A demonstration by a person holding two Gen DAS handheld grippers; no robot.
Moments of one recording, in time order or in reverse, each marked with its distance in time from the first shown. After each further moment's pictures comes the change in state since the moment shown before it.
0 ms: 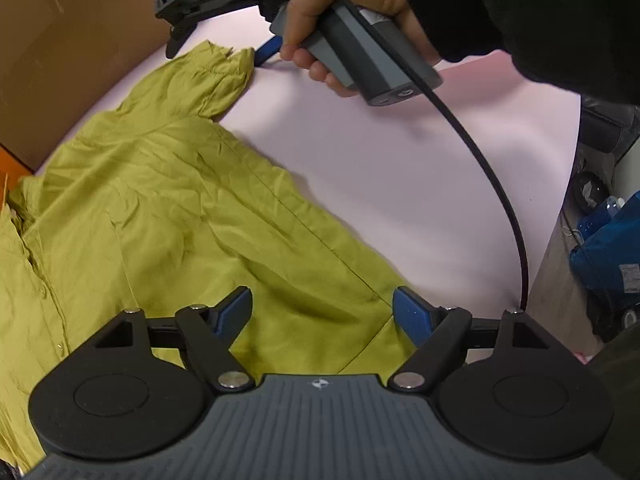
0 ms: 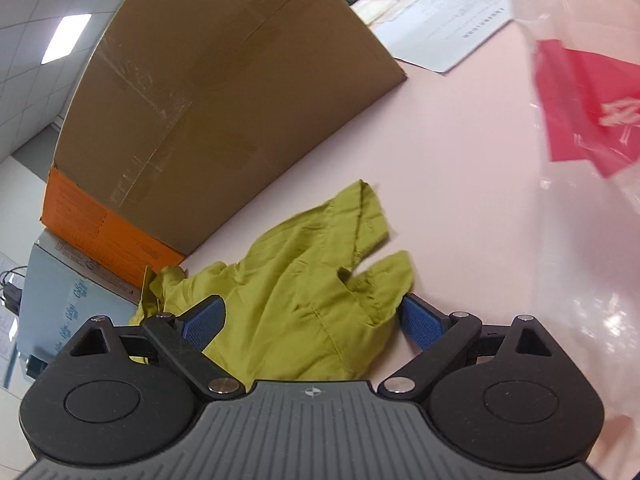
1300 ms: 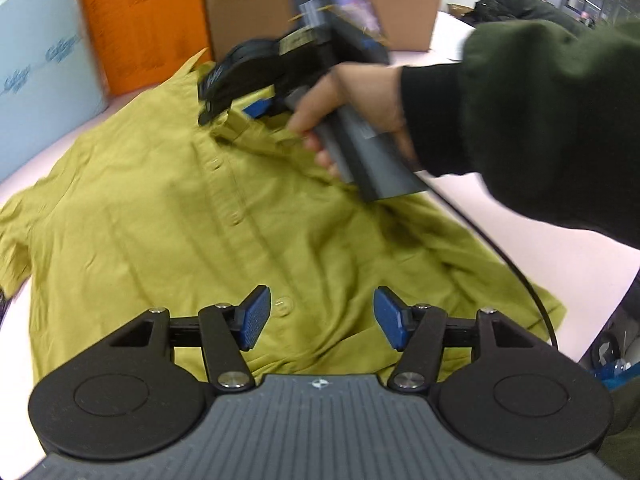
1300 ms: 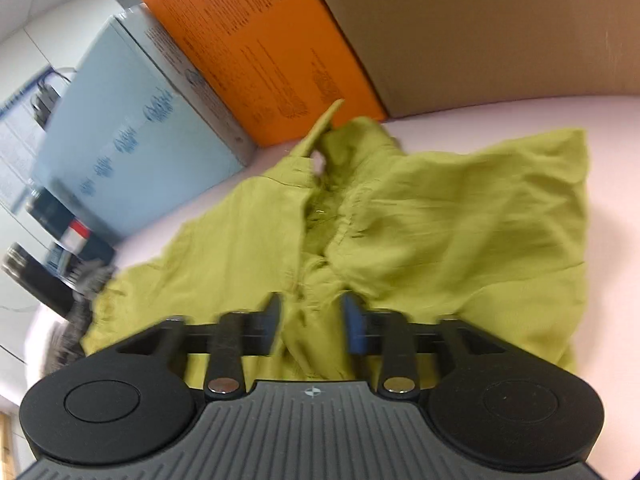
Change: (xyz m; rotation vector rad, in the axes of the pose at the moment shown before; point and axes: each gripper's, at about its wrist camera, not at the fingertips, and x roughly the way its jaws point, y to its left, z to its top) left arm -0.058 0.124 -0.111 -0.510 -0.162 0.117; right arm 0.161 0.214 -0.074 -0.375 0.282 0.190
